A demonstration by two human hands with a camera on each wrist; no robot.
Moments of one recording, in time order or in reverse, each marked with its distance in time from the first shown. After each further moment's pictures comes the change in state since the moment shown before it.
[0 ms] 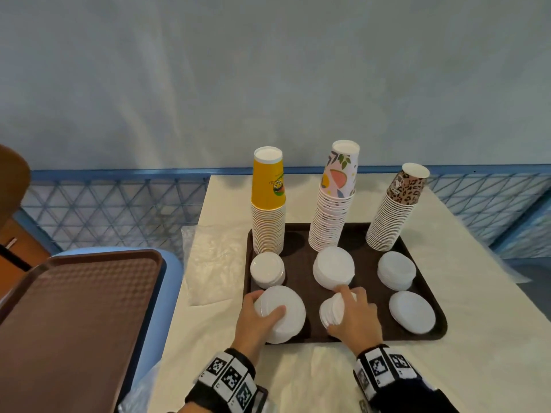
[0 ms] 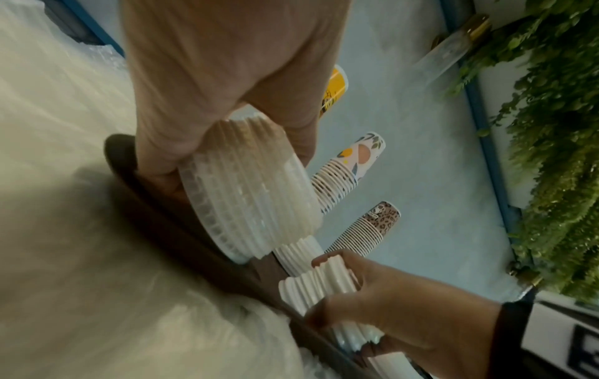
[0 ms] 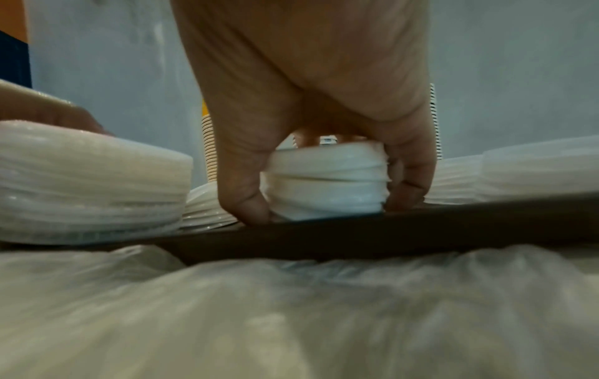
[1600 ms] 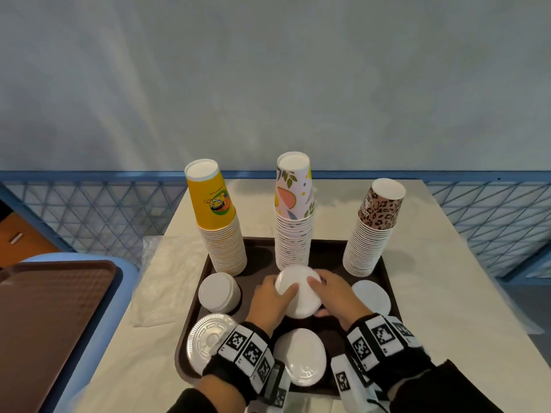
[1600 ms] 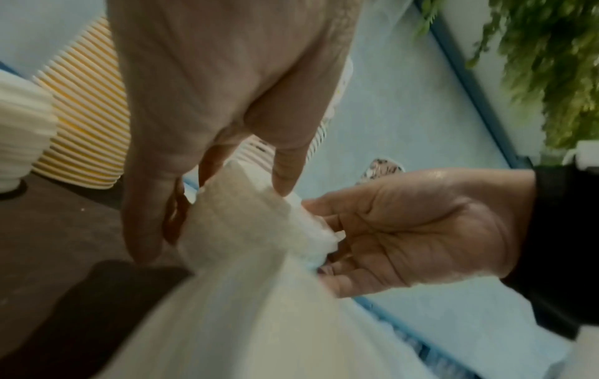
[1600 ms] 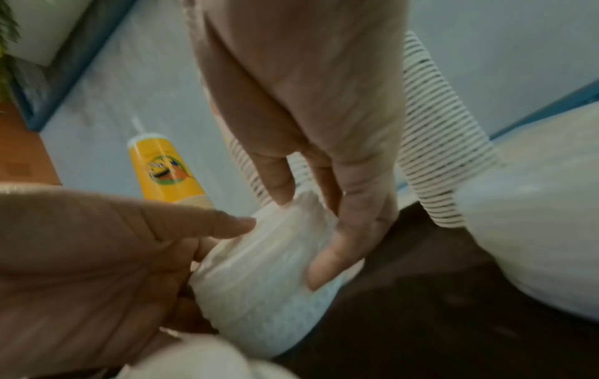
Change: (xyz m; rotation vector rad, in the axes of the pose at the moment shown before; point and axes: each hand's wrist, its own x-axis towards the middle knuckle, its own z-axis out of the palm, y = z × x) left_hand 0.062 0.076 0.142 0.294 0.023 0.008; right_hand 0.117 0.024 -0.088 0.661 -0.356 0.013
